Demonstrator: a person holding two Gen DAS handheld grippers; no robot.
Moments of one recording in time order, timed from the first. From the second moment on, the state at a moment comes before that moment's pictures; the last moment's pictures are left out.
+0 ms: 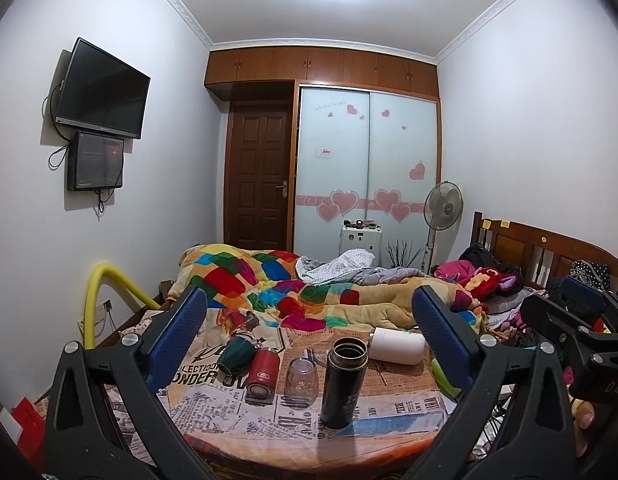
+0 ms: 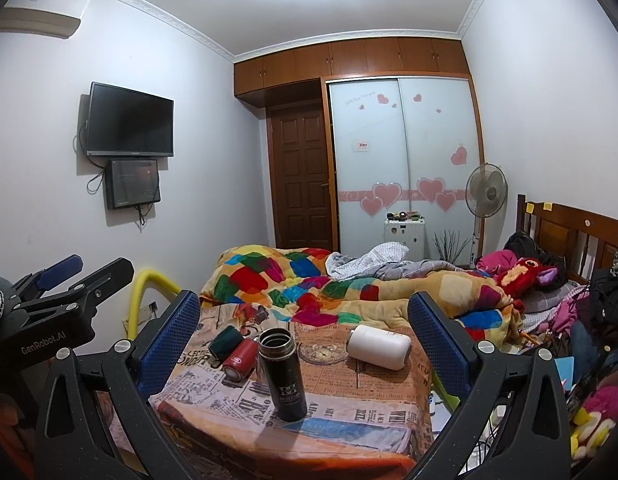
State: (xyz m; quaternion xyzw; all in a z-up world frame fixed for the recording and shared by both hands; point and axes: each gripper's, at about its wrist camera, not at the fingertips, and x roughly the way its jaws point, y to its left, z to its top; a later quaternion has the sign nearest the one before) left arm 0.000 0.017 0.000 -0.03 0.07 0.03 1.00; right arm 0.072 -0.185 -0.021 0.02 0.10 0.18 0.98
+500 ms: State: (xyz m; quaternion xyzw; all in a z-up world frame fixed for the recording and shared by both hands) left arm -0.003 0.017 0.004 -0.03 0.07 0.03 1.00; right arm 0.073 -0.184 -0.021 0.01 0.10 0.18 0.98
